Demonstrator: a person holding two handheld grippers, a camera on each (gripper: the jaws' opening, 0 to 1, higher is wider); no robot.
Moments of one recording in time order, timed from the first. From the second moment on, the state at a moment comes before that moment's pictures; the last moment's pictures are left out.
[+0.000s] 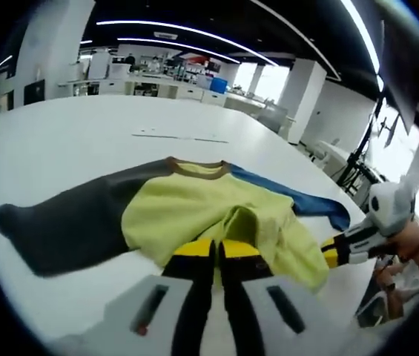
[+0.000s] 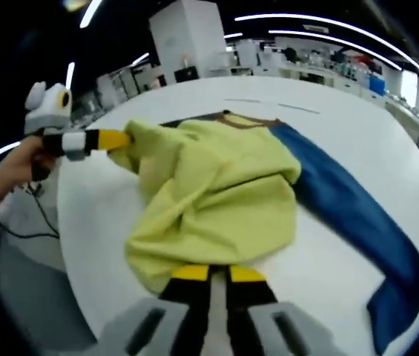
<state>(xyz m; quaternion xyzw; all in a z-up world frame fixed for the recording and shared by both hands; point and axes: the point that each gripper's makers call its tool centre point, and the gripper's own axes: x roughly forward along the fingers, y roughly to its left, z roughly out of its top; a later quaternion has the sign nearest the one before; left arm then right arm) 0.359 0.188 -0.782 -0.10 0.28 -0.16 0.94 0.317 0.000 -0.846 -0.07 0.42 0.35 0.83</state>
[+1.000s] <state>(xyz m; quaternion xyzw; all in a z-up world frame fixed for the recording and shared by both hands) 0.290 0.240 -0.772 -0.05 0.30 -0.17 0.94 0.279 -0.042 -0.816 -0.03 0.43 0.29 0.86</state>
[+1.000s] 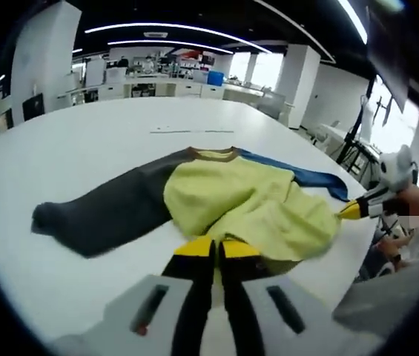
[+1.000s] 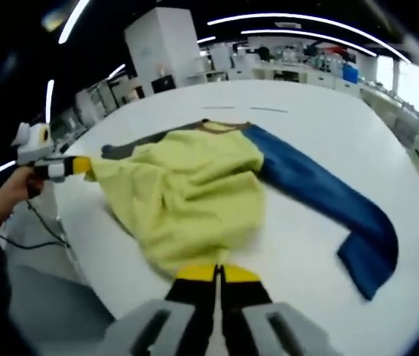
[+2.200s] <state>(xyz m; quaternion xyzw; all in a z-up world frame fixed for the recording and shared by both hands) 0.191 0.260 -0.815 0.02 0.41 -0.19 0.89 0.201 -0.056 -0.826 -0.02 0.47 0.25 0.85</state>
